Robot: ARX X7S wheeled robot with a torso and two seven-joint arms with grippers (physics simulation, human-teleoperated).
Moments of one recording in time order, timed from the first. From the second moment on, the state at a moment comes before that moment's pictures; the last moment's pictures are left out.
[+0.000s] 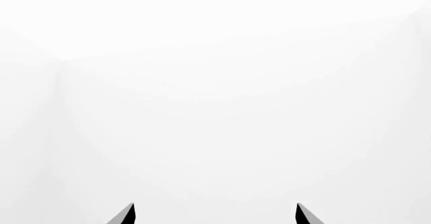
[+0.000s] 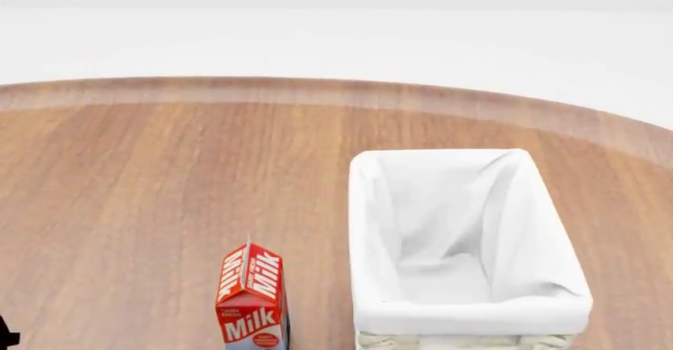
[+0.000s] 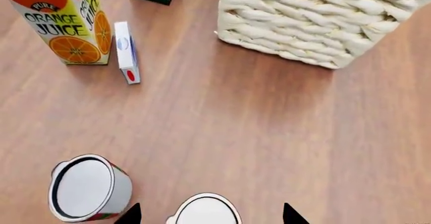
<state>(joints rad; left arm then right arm) -0.79 -1.17 1.22 0.96 -0.43 0.02 -1.38 1.04 0.94 -2.51 -0.75 1.07 -0.37 1.34</state>
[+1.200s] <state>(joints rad) -0.76 -1.15 1.21 0.95 -0.42 0.02 -1.37 0.90 0.87 -2.45 -0.55 1.11 -0.42 1.22</state>
